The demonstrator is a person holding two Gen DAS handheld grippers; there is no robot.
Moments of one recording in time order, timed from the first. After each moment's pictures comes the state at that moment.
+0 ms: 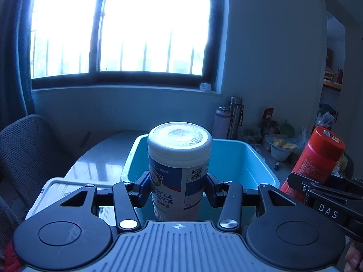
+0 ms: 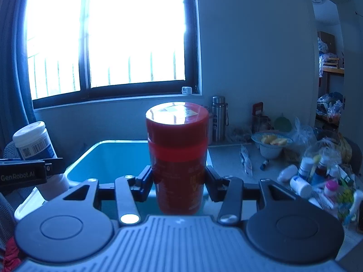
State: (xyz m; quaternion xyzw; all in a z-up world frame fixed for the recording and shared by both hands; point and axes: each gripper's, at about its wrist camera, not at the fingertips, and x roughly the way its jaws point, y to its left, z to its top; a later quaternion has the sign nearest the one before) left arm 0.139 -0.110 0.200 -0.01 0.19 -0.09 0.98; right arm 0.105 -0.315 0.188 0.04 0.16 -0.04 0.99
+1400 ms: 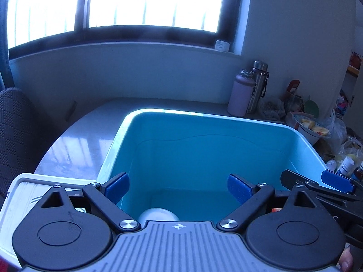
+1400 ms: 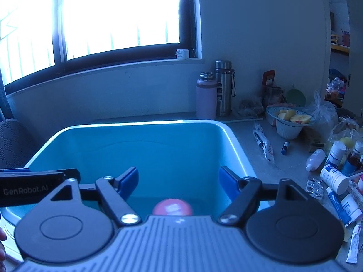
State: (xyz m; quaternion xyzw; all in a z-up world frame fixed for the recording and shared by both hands) left arm 0.315 -0.120 0.135 -0.02 0.29 -0.09 0.95; right arm 0.245 -0.290 0.140 0.05 0.24 -0.06 0.97
